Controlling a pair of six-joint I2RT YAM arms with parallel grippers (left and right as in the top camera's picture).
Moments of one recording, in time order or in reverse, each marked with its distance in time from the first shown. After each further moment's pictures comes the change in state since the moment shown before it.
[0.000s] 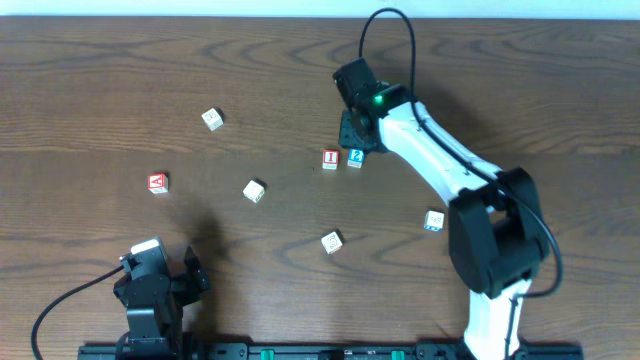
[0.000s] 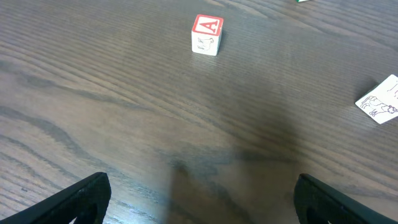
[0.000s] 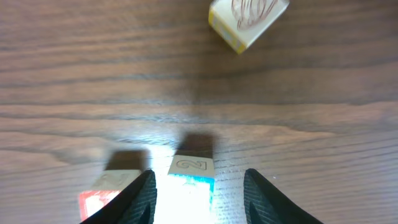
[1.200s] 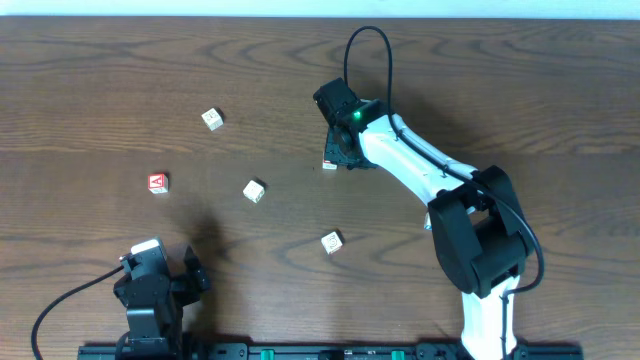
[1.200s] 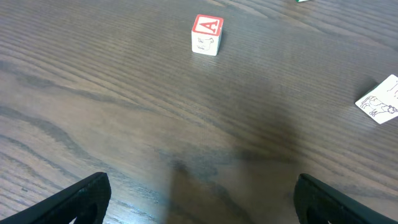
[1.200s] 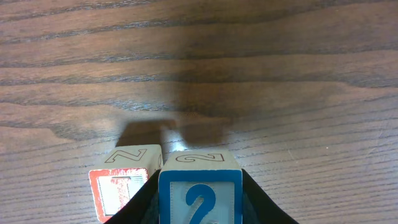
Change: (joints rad) left arm 0.000 0.000 0.000 0.000 0.000 0.000; right arm 0.075 0.050 -0.047 0.026 0.001 0.129
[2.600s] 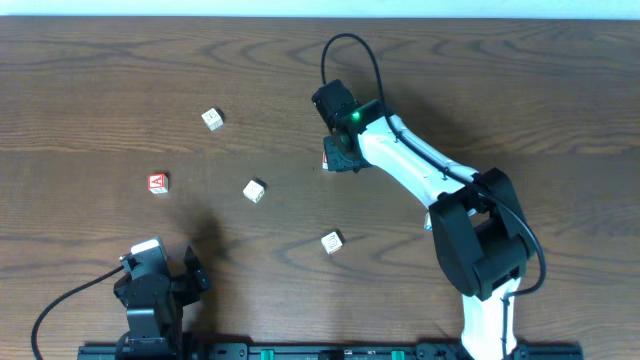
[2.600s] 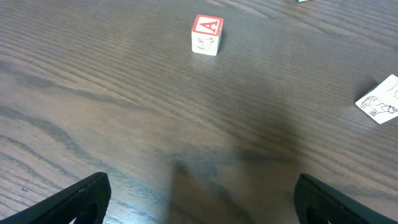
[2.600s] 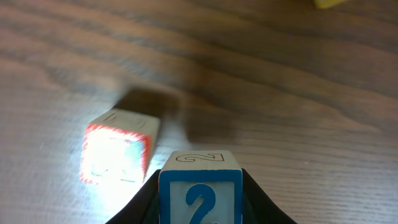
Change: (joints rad) left arm 0.000 0.000 0.000 0.000 0.000 0.000; right arm 0.008 -0.011 0.000 -0.037 0.016 -0.281
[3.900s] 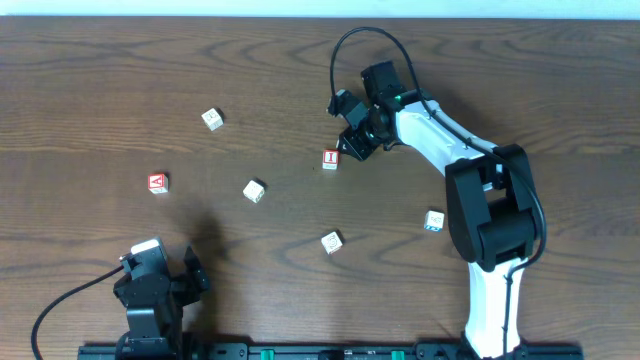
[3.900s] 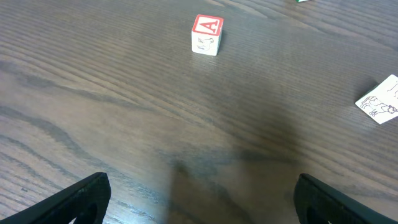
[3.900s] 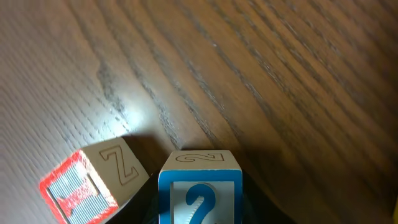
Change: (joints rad) left arm 0.000 0.000 0.000 0.000 0.000 0.000; right arm -0.208 0.105 -0.005 0.219 -0.507 -0.769
